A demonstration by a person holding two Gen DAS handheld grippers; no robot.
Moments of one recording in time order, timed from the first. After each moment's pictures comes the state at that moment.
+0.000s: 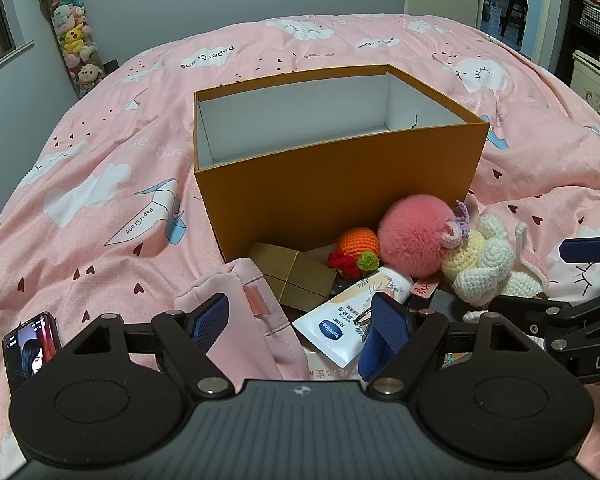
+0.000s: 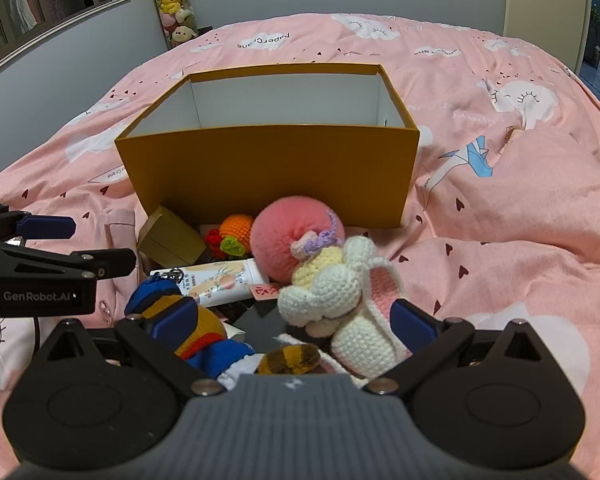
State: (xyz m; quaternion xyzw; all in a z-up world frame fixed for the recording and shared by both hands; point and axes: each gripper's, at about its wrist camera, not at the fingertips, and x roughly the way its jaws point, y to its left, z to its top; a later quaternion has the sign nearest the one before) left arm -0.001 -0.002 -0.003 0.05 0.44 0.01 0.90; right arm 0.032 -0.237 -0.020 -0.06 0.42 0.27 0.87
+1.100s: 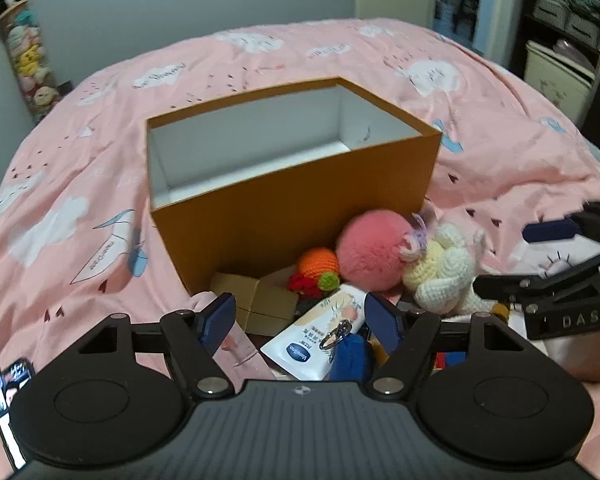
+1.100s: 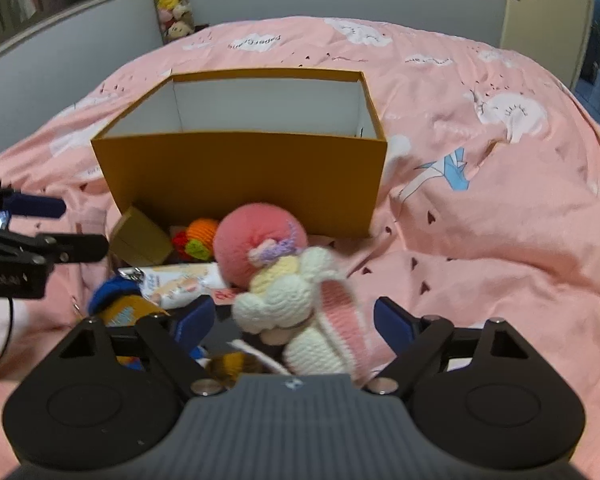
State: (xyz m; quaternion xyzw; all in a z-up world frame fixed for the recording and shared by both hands) left arm 0.013 -0.010 0.005 0.07 0.44 -0.07 0.89; right arm 0.050 -0.256 -0.019 -0.10 0.41 0.27 0.87
